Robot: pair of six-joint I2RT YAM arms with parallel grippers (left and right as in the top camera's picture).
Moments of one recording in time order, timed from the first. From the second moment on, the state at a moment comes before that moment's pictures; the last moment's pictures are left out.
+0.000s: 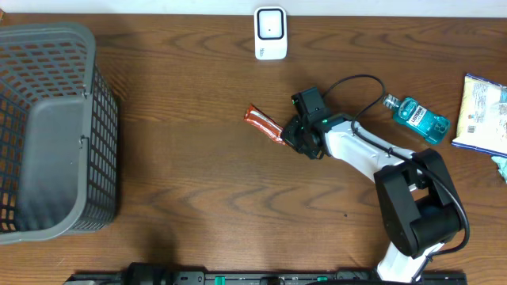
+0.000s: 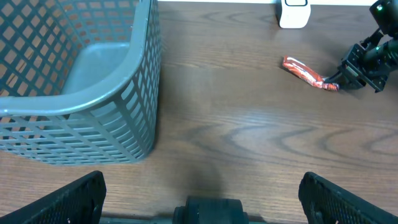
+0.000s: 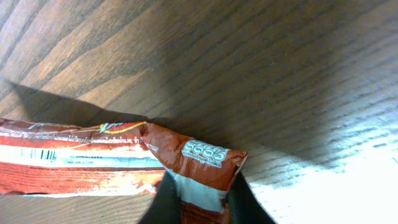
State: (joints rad) left arm -0.06 0.26 1.41 -1.70 -0.06 -0.04; right arm 0.44 1.90 1.10 -0.39 -0.13 1.08
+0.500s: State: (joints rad) left arm -0.06 0.26 1.41 -1.70 -0.06 -0.04; right arm 0.39 1.84 1.03 -0.36 -0.32 0.60
